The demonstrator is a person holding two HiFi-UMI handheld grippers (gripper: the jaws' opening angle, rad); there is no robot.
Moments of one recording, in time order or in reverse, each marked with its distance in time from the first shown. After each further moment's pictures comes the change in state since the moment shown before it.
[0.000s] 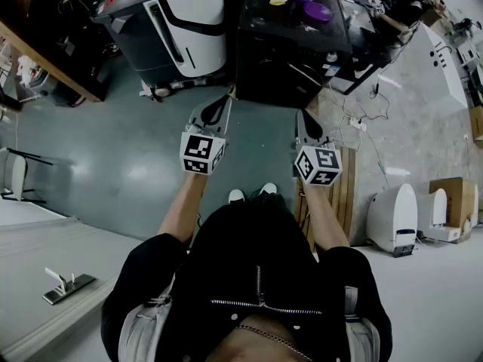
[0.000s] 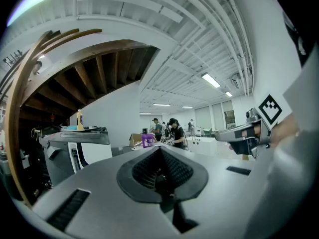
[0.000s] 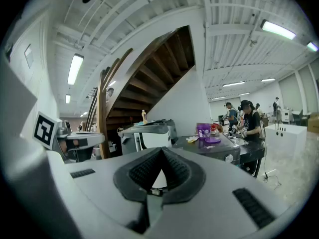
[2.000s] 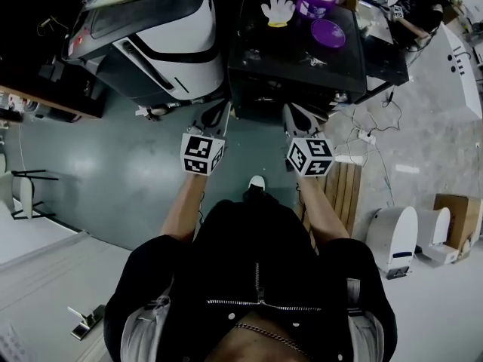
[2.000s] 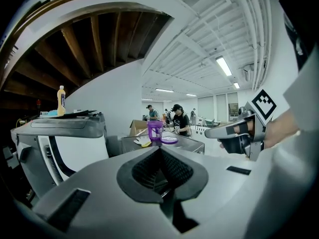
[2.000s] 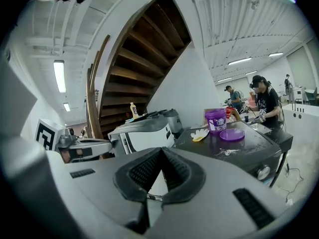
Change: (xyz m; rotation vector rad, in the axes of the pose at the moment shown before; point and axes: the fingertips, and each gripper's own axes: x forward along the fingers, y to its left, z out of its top) left arm 0.267 0.120 -0.040 -0.037 0.174 -0.009; right arm 0.289 -0.111 0.012 0.120 0.118 0.126
